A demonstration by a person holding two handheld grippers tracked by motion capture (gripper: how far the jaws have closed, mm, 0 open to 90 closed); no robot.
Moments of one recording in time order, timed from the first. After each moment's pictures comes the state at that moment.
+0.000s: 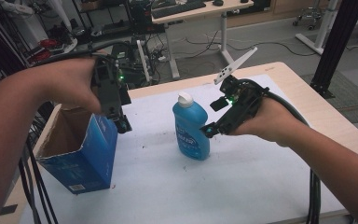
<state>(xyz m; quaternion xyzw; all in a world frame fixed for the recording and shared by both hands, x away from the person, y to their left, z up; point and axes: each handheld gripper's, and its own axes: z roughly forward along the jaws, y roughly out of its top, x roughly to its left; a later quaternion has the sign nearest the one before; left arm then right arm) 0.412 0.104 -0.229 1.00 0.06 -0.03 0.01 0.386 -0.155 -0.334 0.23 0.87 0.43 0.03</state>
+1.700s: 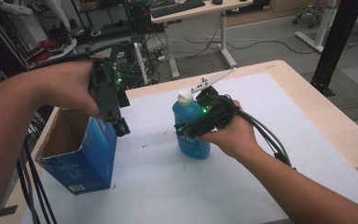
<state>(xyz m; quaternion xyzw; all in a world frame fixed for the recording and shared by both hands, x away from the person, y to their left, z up) 0.410 0.106 -0.234 1.00 0.06 -0.03 0.01 0.389 -0.107 -0.369 0.30 0.82 0.47 0.12</state>
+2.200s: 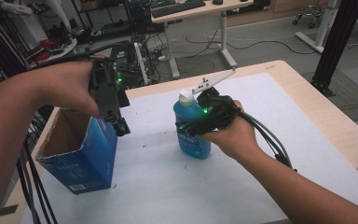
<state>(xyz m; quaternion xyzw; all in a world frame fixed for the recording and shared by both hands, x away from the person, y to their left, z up) 0.410 0.109 -0.235 1.00 0.06 -0.03 0.01 0.386 -0.105 -0.369 0.29 0.82 0.47 0.14</state>
